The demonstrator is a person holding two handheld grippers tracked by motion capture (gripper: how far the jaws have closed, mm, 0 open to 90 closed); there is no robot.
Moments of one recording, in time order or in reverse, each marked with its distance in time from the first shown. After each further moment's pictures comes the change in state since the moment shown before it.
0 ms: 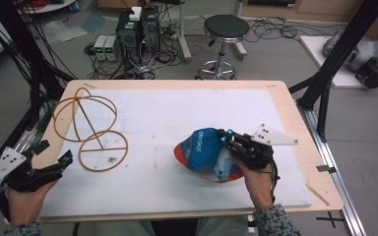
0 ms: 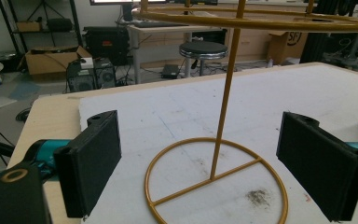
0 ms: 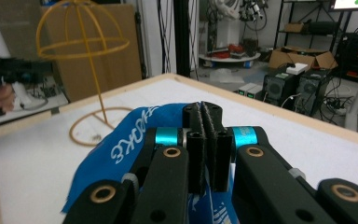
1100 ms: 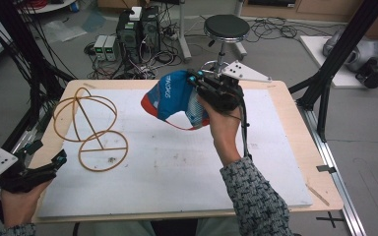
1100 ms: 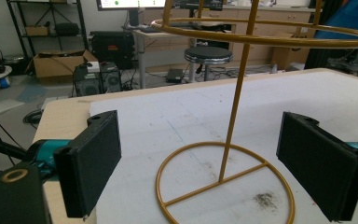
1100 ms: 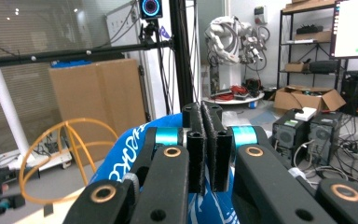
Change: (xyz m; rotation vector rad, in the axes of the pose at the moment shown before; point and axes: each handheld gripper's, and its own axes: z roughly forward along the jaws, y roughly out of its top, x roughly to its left) left arm 0.007 0.004 -0.009 -0.020 0.019 -0.005; right arm 0.005 0.116 0.092 -0.160 0.015 0.054
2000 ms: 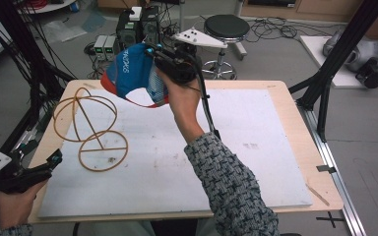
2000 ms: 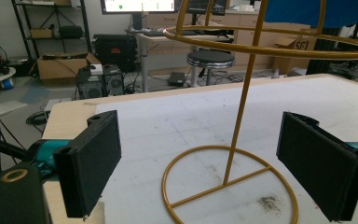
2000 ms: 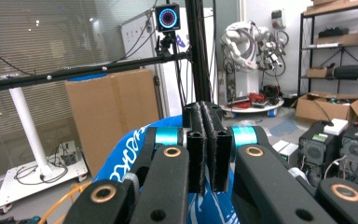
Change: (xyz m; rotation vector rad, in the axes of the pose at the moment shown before) left arm 0.005 0.002 -0.006 -0.015 0.009 -0.012; right arm 0.038 0.043 0.089 -0.017 0.057 0.028
